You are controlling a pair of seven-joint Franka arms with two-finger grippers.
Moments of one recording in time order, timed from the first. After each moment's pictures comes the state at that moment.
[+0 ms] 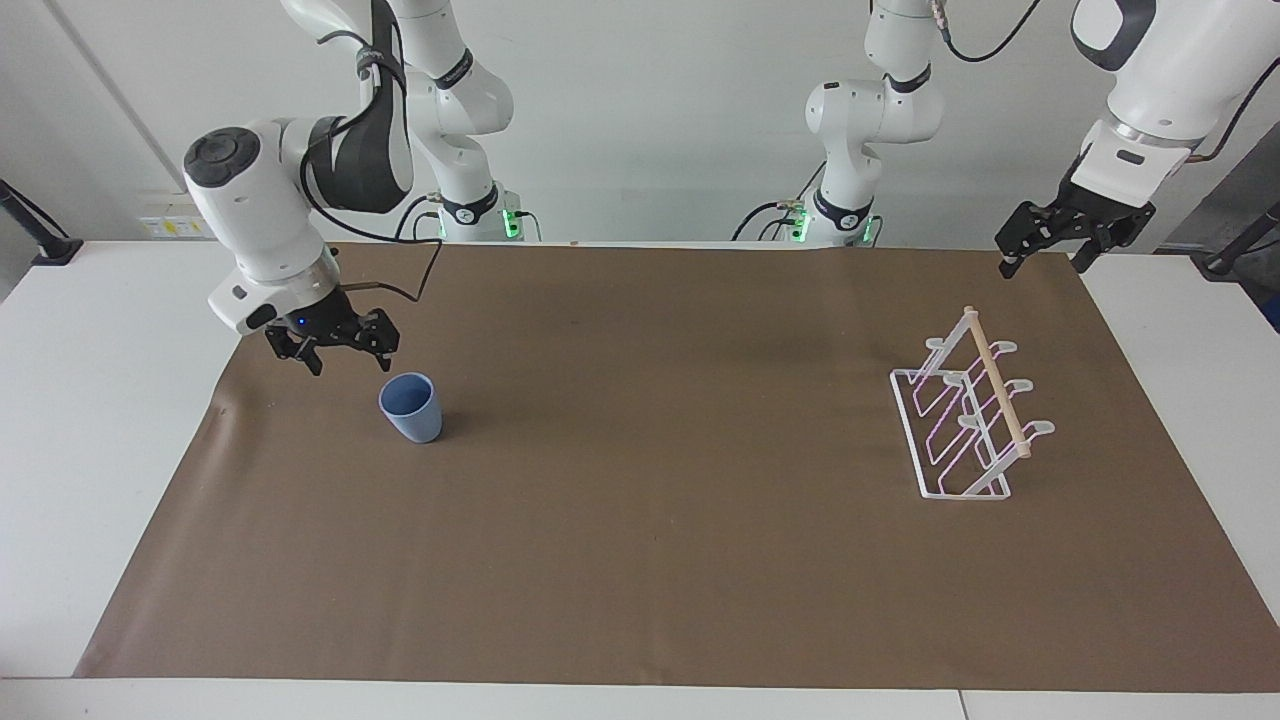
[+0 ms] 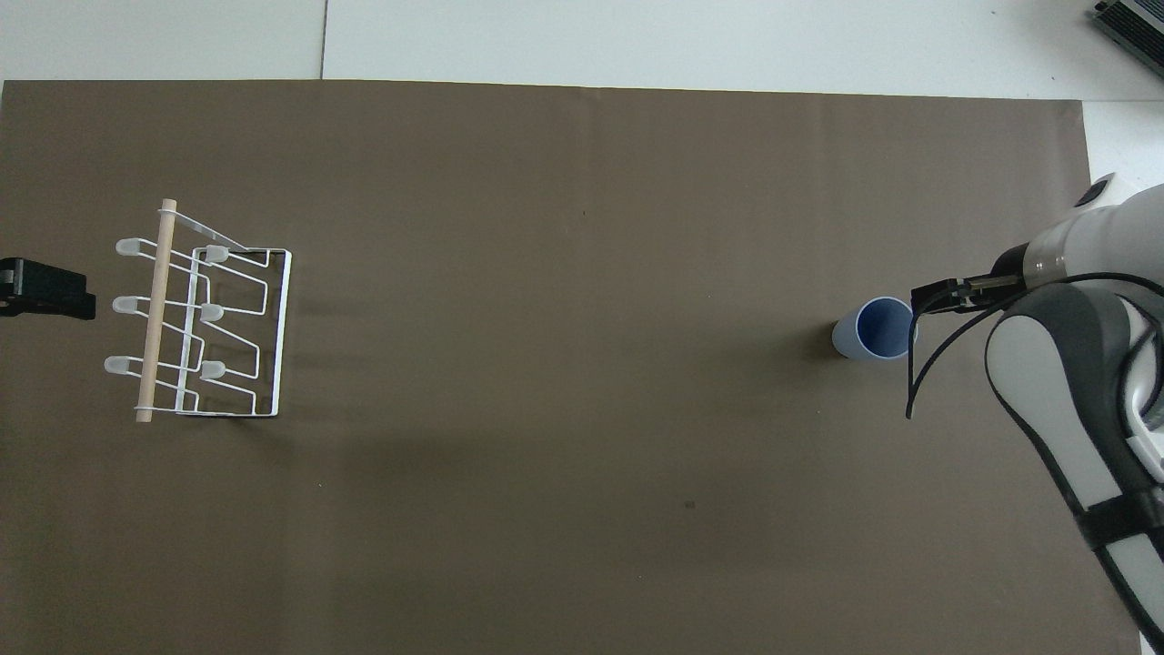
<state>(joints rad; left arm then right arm) -0.14 -0.06 0.12 -1.63 0.03 1.57 -0.04 -0.01 0.10 -0.05 -1.94 0.01 2.05 -0.15</state>
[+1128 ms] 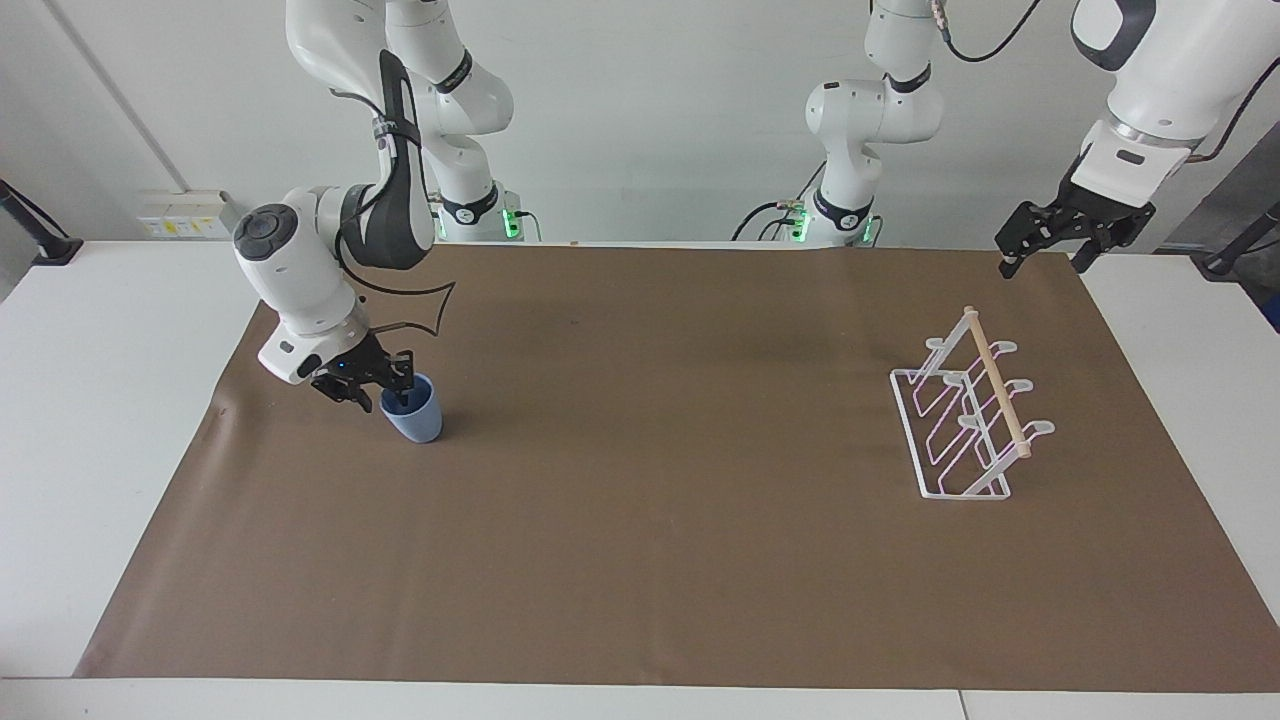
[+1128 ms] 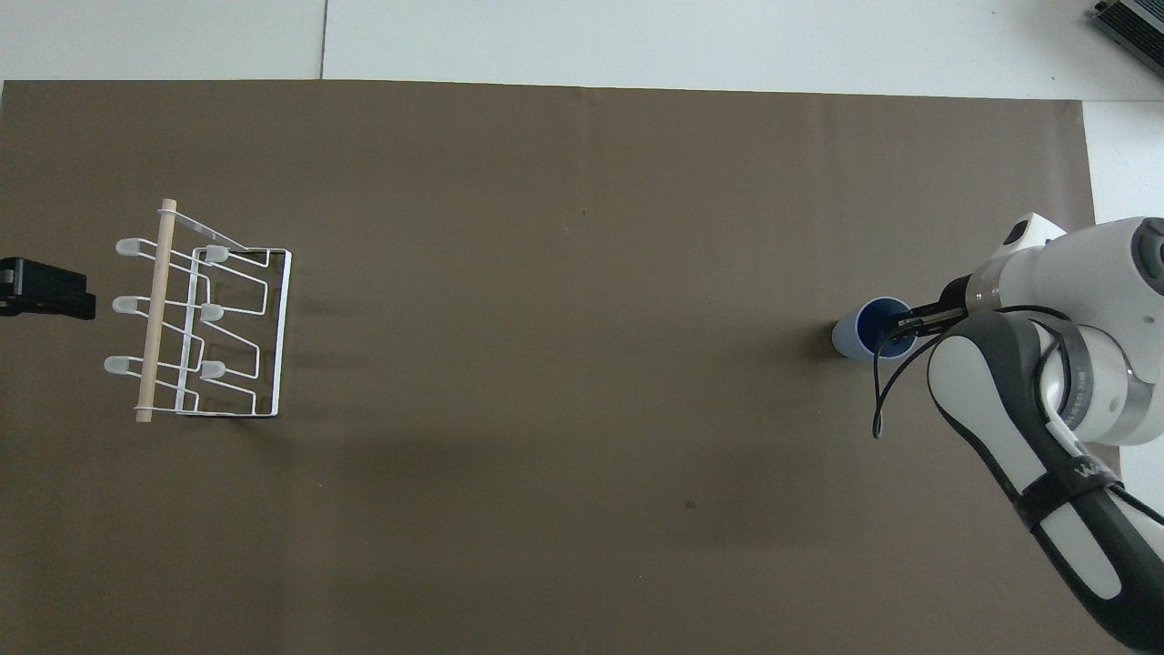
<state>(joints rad) -0.14 -0.06 0.12 -1.63 0.03 1.57 -0.04 -0.01 0.13 -0.05 -2.08 0.07 2.22 -0.28</state>
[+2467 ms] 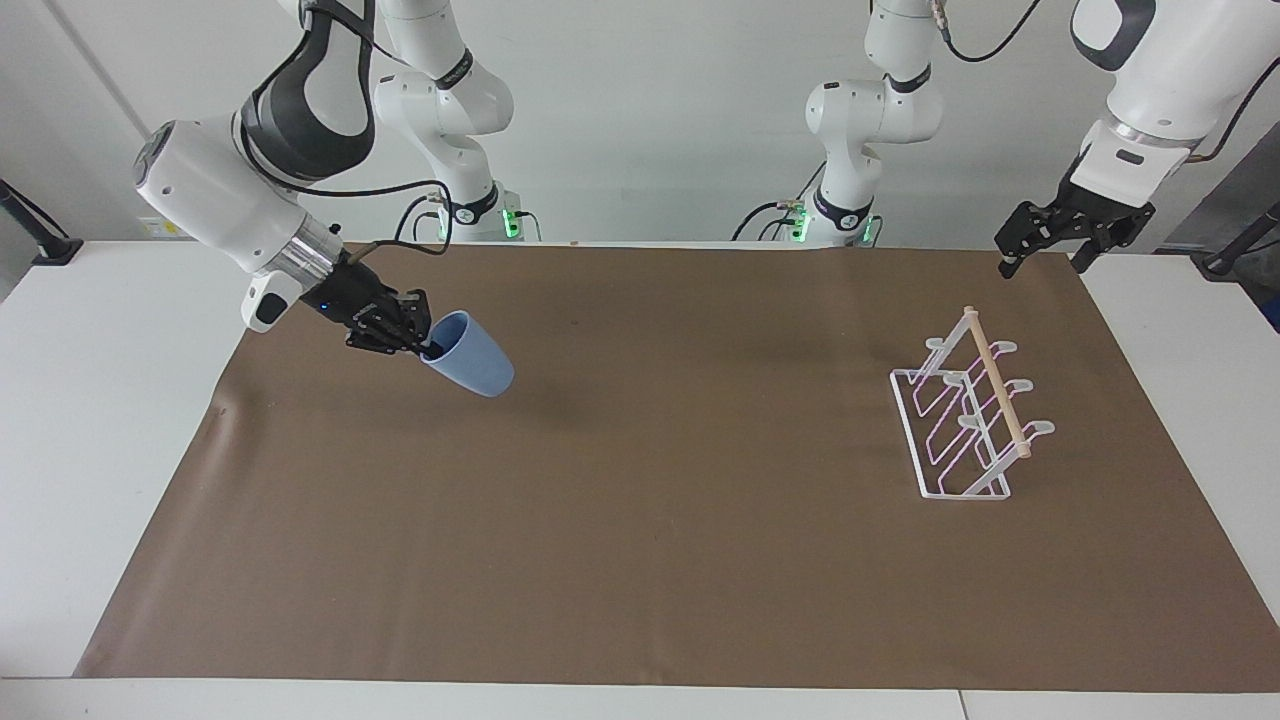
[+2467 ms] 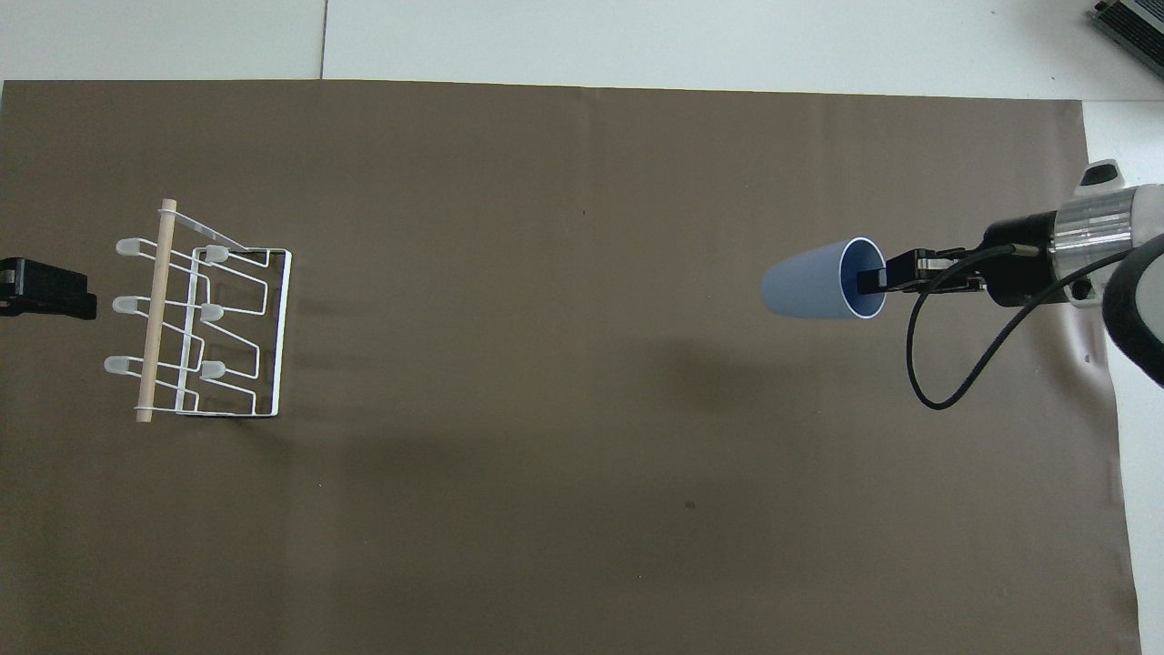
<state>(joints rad) -0.14 -0.06 0.11 -1.63 0.03 1.57 -0.04 -0.02 0.06 -0.06 -1.84 0.71 1.82 -0.29</state>
